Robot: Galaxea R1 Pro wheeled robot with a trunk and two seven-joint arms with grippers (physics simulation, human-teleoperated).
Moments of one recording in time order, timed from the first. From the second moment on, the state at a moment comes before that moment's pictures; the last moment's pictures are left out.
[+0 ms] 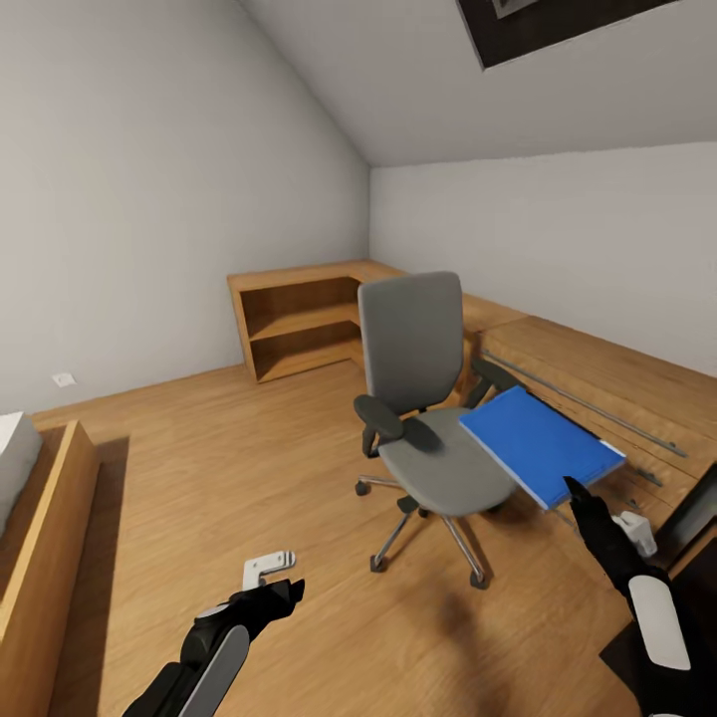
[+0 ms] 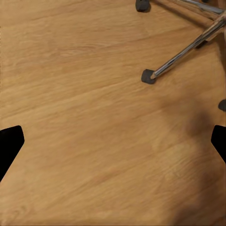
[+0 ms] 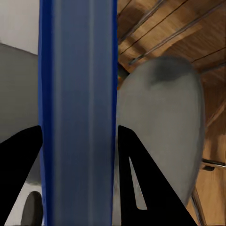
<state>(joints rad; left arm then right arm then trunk) -0.24 0.04 -0.33 -1.28 0.63 0.54 0.42 -0.41 -0.05 -0.59 -1.16 -0.88 0.36 0.16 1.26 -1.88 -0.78</state>
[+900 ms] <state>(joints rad) -0.24 0.04 -0.33 -1.28 0.63 0.54 0.42 -0.22 0.11 -0.59 -1.57 -0.88 0.33 0.11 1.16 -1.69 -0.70</state>
